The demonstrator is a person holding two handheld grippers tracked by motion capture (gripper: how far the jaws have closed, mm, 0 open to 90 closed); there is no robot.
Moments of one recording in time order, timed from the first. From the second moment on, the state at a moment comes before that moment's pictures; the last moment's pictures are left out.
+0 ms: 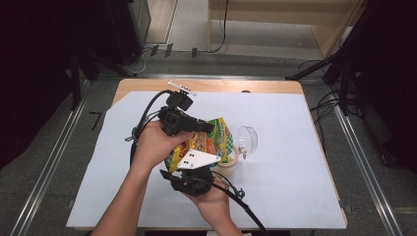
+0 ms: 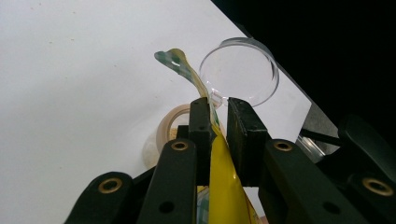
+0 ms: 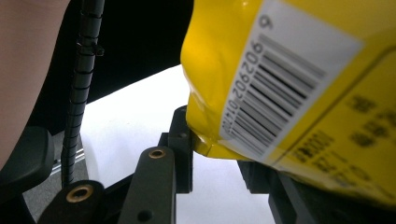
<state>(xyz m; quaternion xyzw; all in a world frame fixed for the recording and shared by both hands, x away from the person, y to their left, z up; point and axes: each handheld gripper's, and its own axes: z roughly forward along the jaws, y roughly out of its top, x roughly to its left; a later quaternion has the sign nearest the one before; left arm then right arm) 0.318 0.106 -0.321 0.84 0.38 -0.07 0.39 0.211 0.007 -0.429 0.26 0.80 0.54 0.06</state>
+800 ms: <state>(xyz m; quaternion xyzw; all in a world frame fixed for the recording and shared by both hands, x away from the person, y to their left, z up) 0.316 0.105 -0.319 0.84 0.38 -0.06 0.39 0.211 0.007 -0.429 0.26 0.79 0.55 0.06</state>
